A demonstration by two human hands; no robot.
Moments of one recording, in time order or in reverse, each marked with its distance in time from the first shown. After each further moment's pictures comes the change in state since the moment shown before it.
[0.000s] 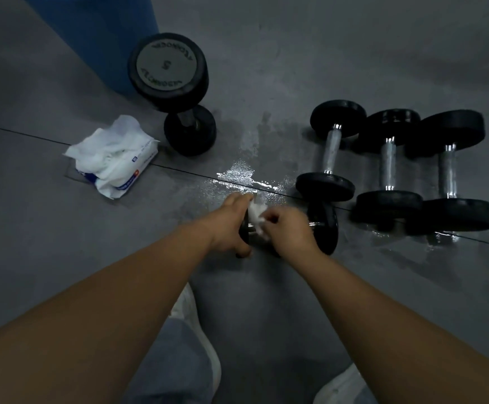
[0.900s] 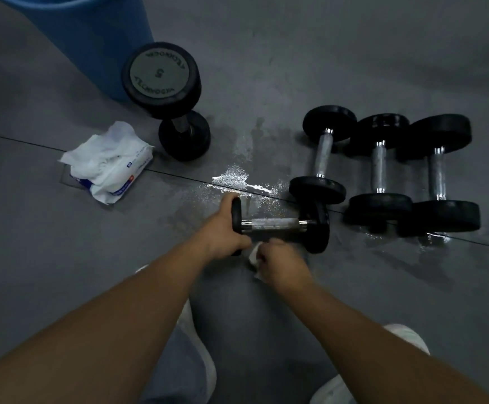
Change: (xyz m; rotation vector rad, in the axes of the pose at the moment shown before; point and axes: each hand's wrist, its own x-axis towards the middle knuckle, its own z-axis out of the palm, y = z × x) left_hand -0.012 0.011 0.015 -0.464 0.176 -0.152; right_hand -0.041 0.024 0.015 -0.290 -0.212 -0.021
